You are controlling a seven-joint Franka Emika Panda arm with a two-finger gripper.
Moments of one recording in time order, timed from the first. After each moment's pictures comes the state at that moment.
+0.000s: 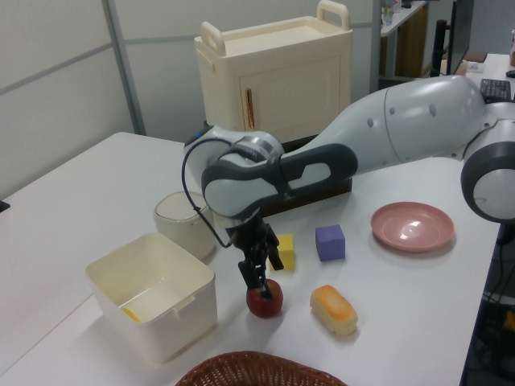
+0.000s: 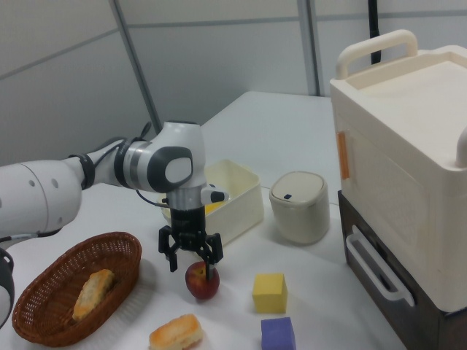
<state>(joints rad) 0.12 0.52 0.00 -1.44 -0.04 1.61 -0.17</state>
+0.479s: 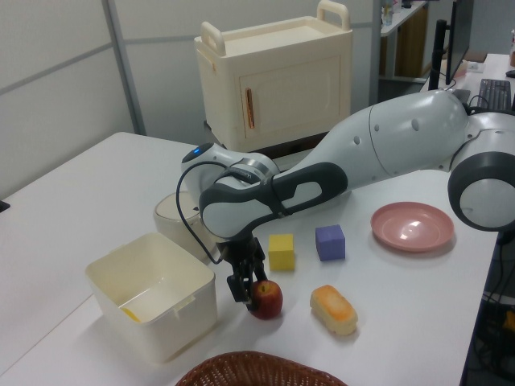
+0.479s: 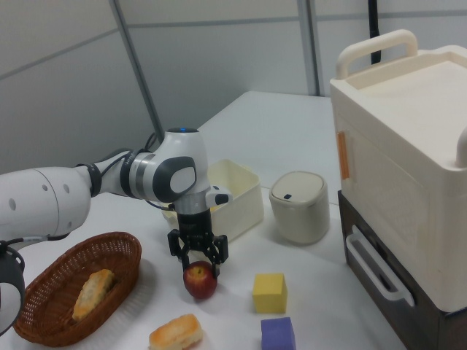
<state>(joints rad) 0.13 0.58 0.00 -1.45 -0.04 1.76 -0.17</state>
